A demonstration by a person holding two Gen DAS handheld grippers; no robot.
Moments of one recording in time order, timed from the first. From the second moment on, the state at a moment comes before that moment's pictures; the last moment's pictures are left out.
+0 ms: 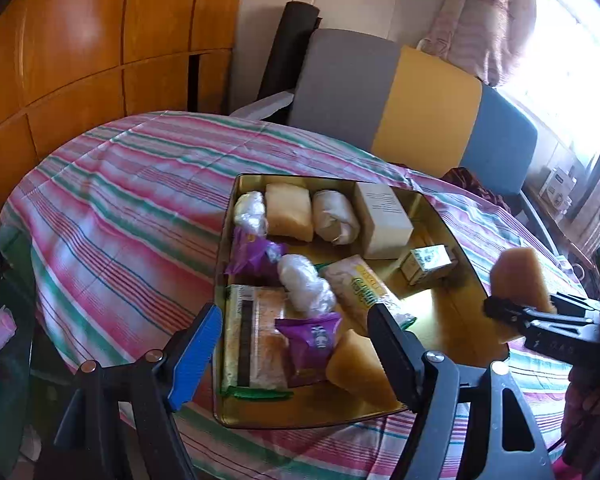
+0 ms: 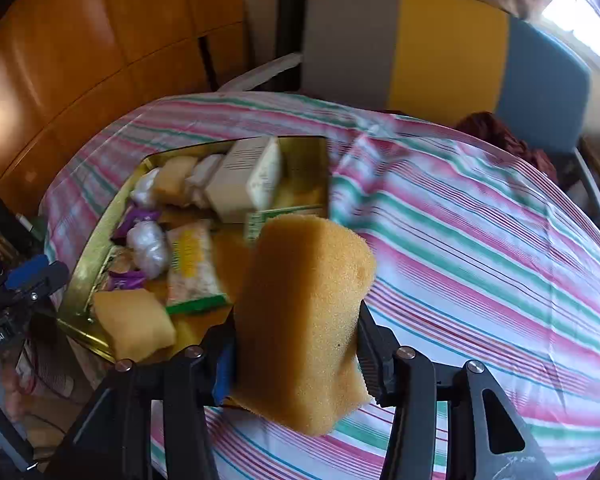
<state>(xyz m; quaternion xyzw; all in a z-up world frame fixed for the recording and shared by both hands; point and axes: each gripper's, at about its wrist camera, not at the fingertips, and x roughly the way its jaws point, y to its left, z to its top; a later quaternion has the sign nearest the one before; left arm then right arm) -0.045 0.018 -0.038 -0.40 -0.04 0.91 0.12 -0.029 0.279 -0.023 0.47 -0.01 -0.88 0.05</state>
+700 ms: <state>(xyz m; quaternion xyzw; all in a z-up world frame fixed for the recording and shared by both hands) -0.048 0.006 -0.042 -0.39 -0.03 0.92 0.07 -0.067 0.226 -0.080 0.51 0.06 -0.85 0.07</state>
